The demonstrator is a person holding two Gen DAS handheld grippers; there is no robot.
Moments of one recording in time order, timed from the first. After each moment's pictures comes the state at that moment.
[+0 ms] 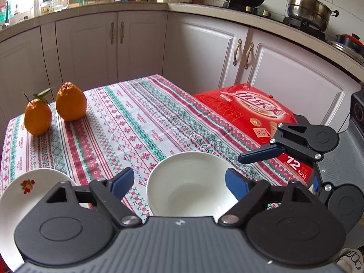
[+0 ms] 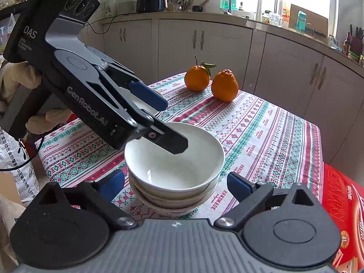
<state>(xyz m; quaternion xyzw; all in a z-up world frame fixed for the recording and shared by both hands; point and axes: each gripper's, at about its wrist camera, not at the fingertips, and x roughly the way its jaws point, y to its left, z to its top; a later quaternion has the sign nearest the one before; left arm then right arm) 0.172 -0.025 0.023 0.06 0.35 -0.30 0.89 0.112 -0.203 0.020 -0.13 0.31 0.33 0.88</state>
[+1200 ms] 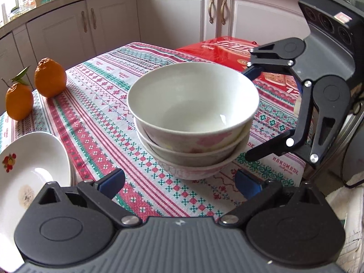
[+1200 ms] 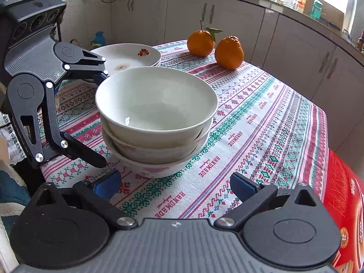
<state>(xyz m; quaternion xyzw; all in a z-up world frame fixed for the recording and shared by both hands) 0.144 -0.017 -0.055 0.17 0.37 -0.34 0.85 0.139 -0.212 -0.027 -0.20 0.37 0.35 0.84</state>
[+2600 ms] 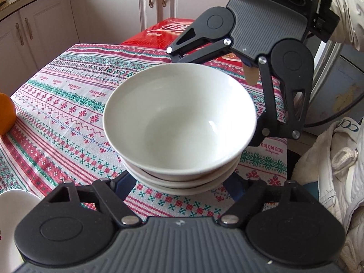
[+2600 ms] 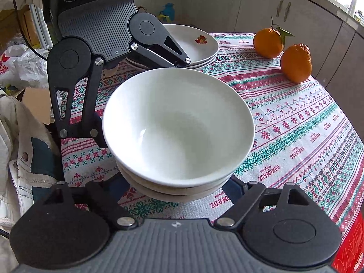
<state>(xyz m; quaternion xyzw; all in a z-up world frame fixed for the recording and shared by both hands) 0.194 -0.028 -0.049 0.24 0.39 -0.48 0.75 0.183 -0.180 -0.023 -0.27 0.39 0.49 0.73</state>
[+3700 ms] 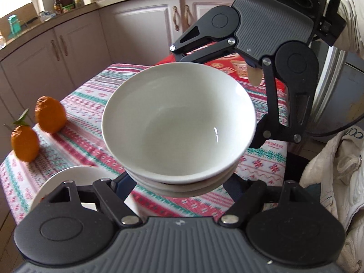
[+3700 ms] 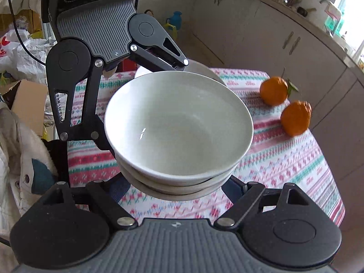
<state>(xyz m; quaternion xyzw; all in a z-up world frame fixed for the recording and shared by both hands) 0.164 0.042 0.002 0.24 0.33 -0.42 0.81 0.165 -0.108 0.033 -0.35 0.32 0.49 0.73</state>
